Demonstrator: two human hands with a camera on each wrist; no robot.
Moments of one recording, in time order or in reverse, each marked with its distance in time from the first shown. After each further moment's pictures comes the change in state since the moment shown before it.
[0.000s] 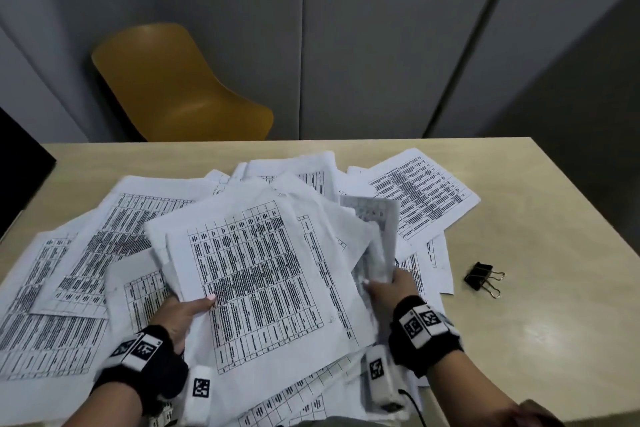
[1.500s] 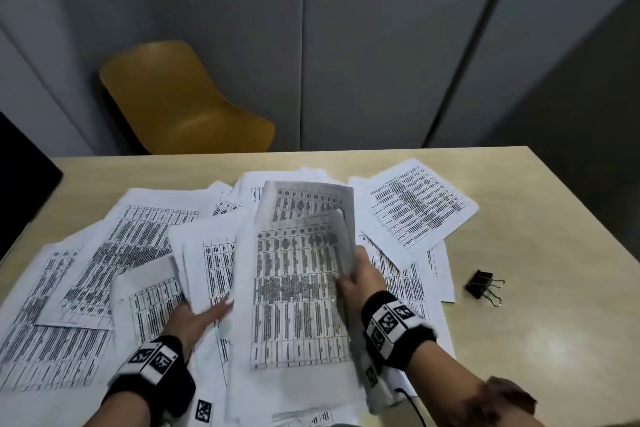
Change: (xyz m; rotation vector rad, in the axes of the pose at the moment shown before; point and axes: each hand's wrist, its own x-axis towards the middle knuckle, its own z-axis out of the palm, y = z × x) left_hand -0.019 0.011 0.013 0.163 0.091 0.085; right_hand -0.015 -0.038 0.028 -0.246 -0.114 -0.398
